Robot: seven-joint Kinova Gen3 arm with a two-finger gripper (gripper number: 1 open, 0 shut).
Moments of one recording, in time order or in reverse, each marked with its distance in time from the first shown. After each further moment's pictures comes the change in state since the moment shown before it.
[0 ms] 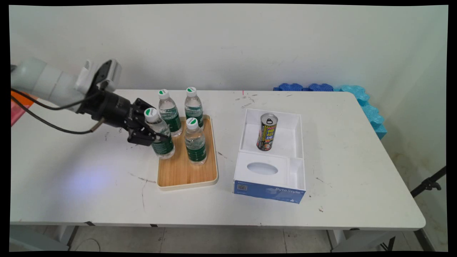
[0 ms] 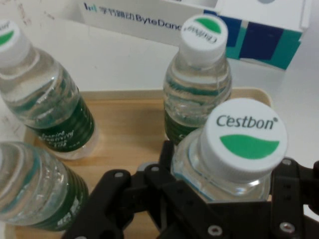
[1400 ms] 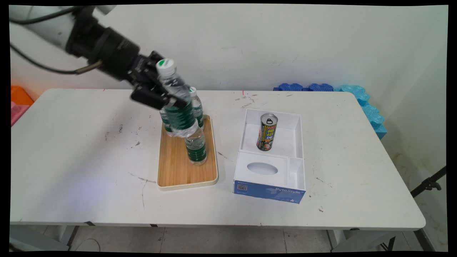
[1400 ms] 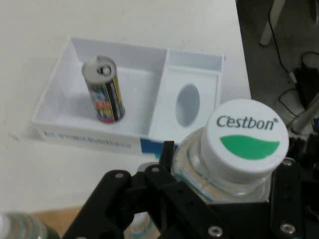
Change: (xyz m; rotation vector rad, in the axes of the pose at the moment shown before) arm 0.146 0.017 -0.064 -0.144 0.073 0.071
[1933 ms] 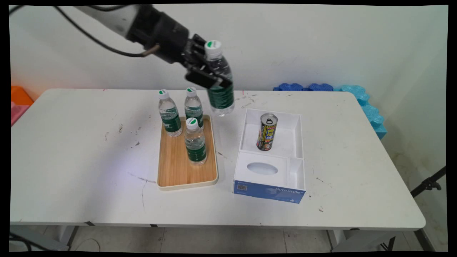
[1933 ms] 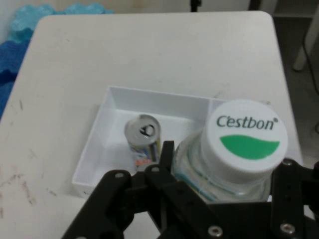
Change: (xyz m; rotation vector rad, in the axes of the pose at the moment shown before) arm 0.064 -0.034 0.057 0.064 0.039 0.027
